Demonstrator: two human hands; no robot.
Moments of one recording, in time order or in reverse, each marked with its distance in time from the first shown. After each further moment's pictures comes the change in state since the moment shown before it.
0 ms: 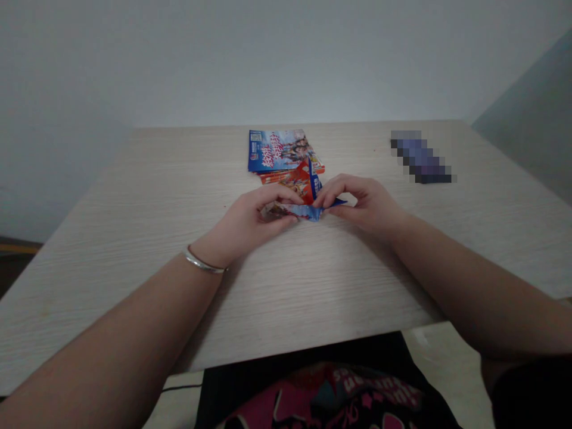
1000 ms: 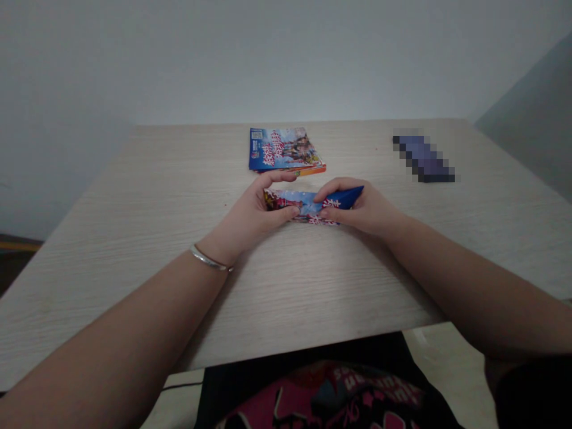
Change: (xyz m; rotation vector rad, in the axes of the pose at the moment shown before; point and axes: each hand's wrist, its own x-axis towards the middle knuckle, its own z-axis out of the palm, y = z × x) left_hand 0.000 -0.016 0.012 -0.511 0.059 -0.357; right_hand 0.001 -0.003 0.013 0.156 -0.016 0.231
